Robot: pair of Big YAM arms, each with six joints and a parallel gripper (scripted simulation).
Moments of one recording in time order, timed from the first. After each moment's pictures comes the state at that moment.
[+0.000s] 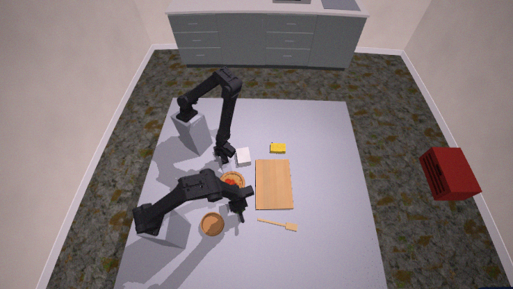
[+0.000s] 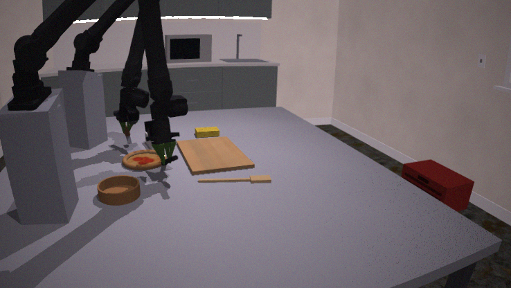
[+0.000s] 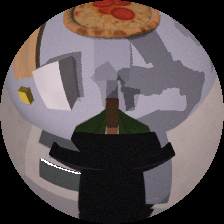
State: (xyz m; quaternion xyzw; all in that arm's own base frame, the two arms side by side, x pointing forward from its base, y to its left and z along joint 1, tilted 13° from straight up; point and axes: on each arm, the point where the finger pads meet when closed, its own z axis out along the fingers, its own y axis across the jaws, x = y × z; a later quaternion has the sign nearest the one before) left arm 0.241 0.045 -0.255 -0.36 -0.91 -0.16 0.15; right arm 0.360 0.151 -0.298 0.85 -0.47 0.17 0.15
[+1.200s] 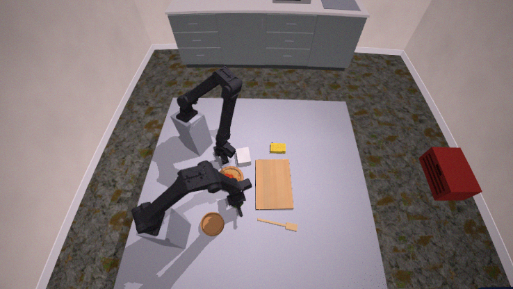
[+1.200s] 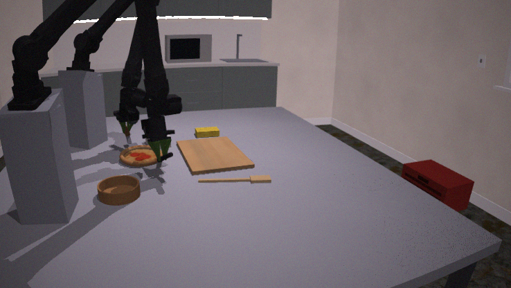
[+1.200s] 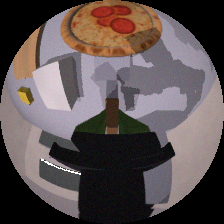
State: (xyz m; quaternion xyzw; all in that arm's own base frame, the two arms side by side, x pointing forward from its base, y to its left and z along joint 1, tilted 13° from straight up) left arm 0.241 0.045 -0.256 -0.36 -0.91 -0.16 0.15; right arm 0.341 0.182 -0.307 0.85 -0.47 0.17 0.15
